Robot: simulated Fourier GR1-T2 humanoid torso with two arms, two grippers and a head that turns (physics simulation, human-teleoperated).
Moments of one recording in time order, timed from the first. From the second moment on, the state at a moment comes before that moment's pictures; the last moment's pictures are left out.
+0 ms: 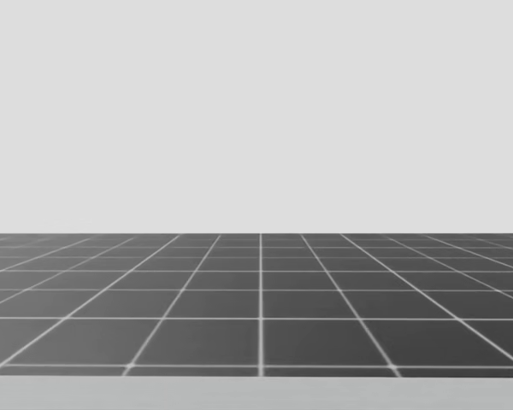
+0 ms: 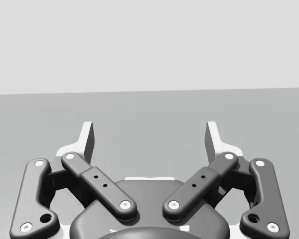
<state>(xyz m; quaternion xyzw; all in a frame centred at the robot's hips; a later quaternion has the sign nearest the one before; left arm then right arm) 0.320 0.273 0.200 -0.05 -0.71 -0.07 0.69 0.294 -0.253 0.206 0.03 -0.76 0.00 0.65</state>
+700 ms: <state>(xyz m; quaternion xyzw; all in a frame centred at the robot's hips) 0.319 0.273 0.200 -0.04 -0.72 -0.08 0.69 0.296 -0.252 0.205 0.01 -0.76 -0.01 0.65</state>
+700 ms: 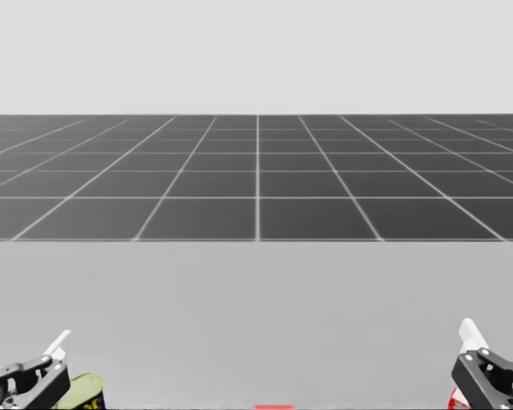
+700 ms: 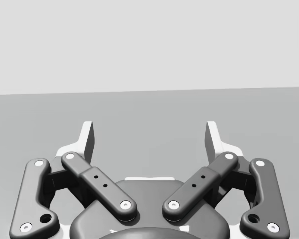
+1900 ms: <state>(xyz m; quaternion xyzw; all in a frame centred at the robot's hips) 0.317 0.273 0.204 -0.05 -0.73 -0.08 0.68 0.298 -0.257 0.206 0.01 -0.76 -0.02 0.65</state>
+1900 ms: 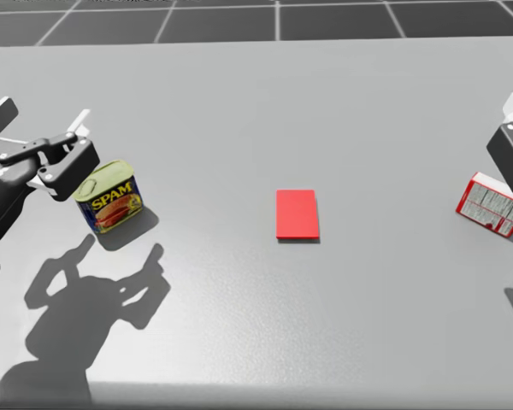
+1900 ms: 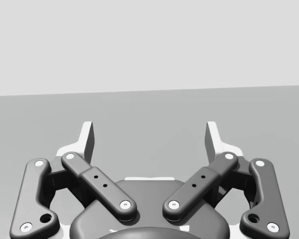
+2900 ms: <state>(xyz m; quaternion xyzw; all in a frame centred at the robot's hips) 0.300 0.276 0.227 -0.13 -0.72 -0.09 0.68 0.299 -0.253 0.202 0.01 -0.76 -0.02 0.65</state>
